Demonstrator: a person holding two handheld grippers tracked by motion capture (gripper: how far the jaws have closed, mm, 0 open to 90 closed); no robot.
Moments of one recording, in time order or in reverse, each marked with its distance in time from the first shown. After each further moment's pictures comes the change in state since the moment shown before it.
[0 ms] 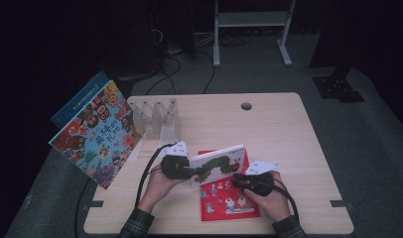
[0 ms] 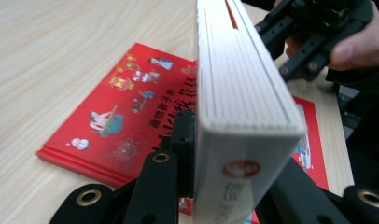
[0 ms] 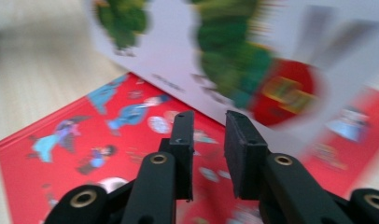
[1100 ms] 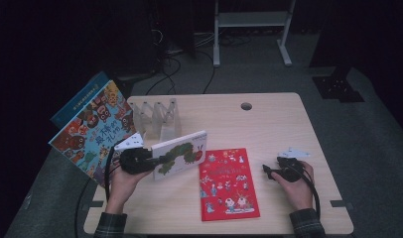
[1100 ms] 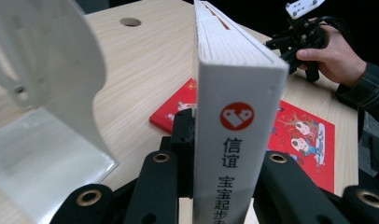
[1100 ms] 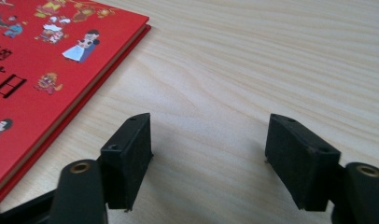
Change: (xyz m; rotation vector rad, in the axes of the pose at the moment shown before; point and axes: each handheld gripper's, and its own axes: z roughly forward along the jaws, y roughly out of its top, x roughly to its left) left arm 0.011 -0.019 -0.110 -0.122 0.198 -0.114; right arm -0.091 -0.041 -0.022 0.077 -0.378 0.233
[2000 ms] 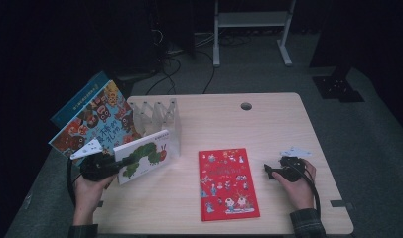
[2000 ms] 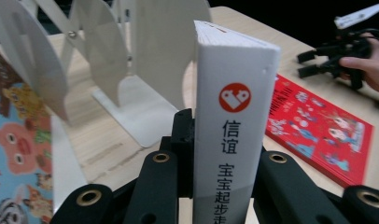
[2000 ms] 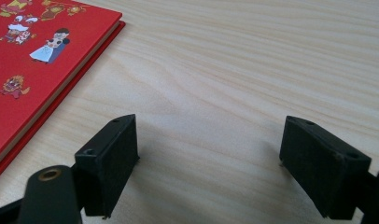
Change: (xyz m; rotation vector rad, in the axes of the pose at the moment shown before) left arm 0.028 -0.032 -0.076 -0.052 0.192 -0.086; right arm -0.005 0.000 0.001 0.017 -0.048 0.045
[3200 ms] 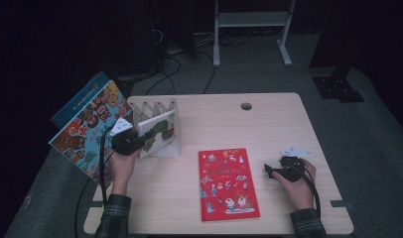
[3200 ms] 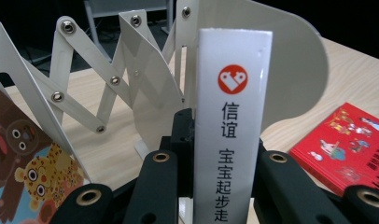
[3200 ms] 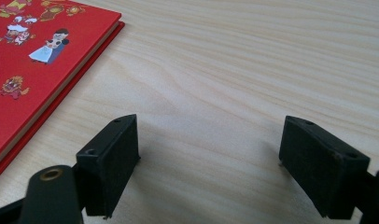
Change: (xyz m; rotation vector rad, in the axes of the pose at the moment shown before) left arm 0.023 0.026 0.095 -0.058 0.200 0.017; right arm 0.000 0.000 0.000 -0.001 -0.001 0.001
